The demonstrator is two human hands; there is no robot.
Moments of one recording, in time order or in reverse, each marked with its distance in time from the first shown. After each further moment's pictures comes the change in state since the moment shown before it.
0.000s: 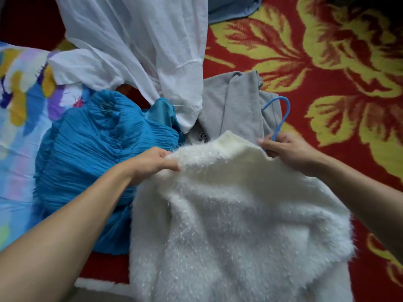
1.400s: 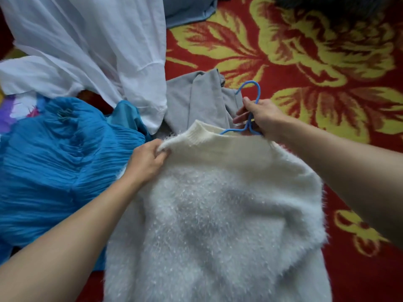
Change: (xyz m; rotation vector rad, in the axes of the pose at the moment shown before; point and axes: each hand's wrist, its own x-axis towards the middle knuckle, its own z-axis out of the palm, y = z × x) left_hand 0.051 -0.001 0.059 0.460 0.544 0.424; right_hand 0.027 -0.007 -0.034 0.319 0.290 0.135
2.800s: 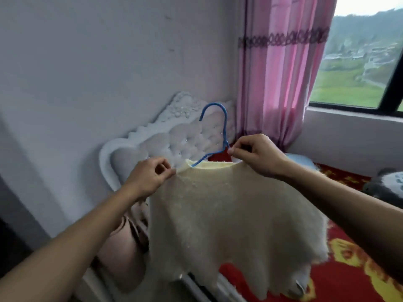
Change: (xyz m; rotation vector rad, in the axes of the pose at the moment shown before) left_hand -0.714 0.238 -0.336 0.085 0.885 -0.111; right_hand -0.748 -0.172 0.046 -0.638 -0.445 -1.501
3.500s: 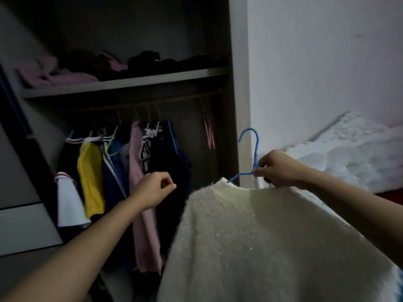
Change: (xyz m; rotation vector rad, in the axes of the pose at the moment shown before) left_hand -0.350 -0.216 -0.416 0.409 0.248 -0.547; right_hand 0.033 -0.420 0.292 0.103 -0.489 -0.107
